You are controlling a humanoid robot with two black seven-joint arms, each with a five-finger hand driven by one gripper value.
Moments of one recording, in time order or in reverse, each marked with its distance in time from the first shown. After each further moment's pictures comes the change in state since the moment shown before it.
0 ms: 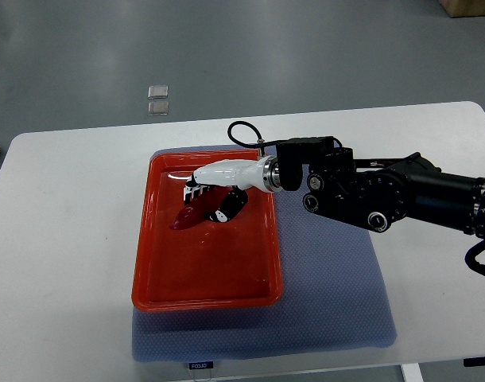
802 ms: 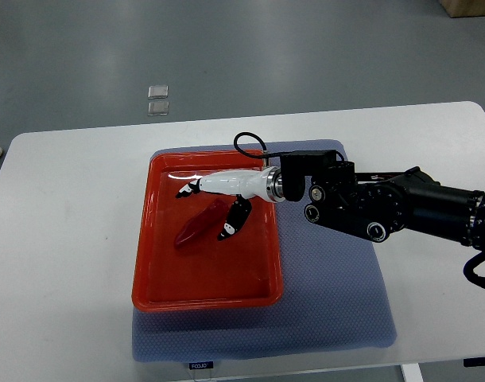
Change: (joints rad) left arm 0.000 0.000 0.000 0.000 0.000 0.000 0.000; right arm -0.043 0.007 0.008 -0.025 0.005 -0.022 0.003
